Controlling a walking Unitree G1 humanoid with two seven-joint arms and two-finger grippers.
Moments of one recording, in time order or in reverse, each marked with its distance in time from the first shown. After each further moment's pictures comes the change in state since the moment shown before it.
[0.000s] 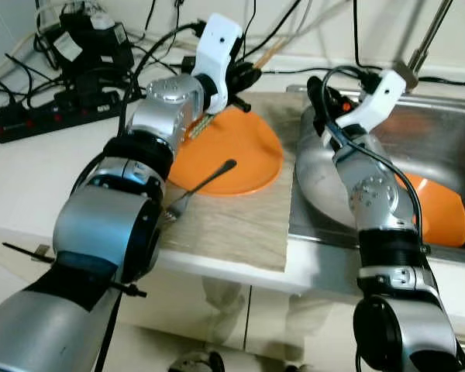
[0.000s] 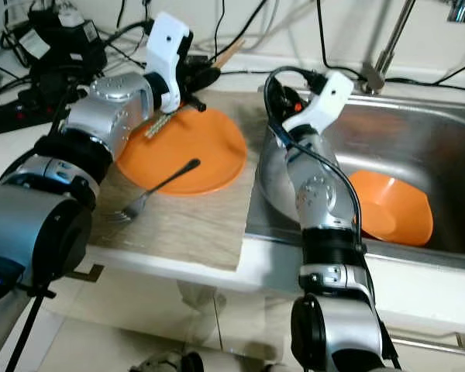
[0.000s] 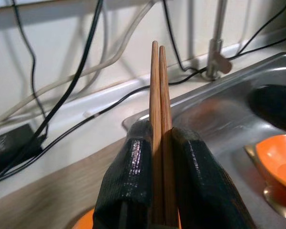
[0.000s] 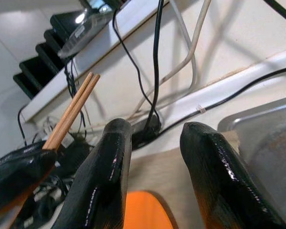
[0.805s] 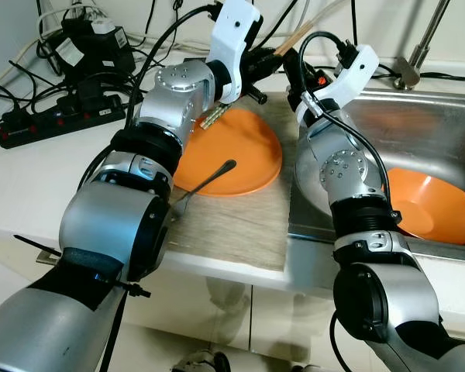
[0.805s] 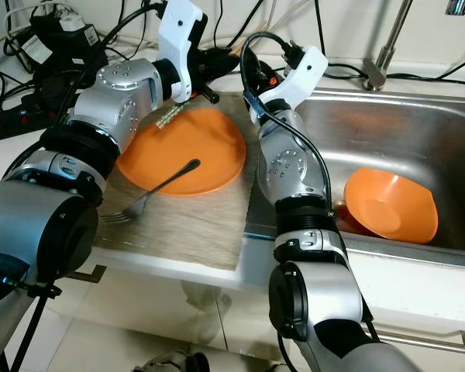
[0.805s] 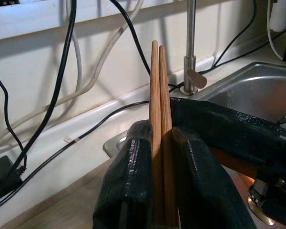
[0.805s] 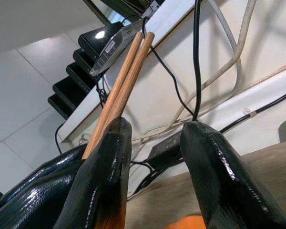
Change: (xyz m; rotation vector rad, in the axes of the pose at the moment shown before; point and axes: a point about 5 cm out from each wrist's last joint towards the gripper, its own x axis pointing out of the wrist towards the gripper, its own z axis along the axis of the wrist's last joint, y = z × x) left arm 0.006 -0.011 0.019 0.026 -0.060 -0.080; right arm 0.030 0.036 -0.003 0.122 -0.028 0.075
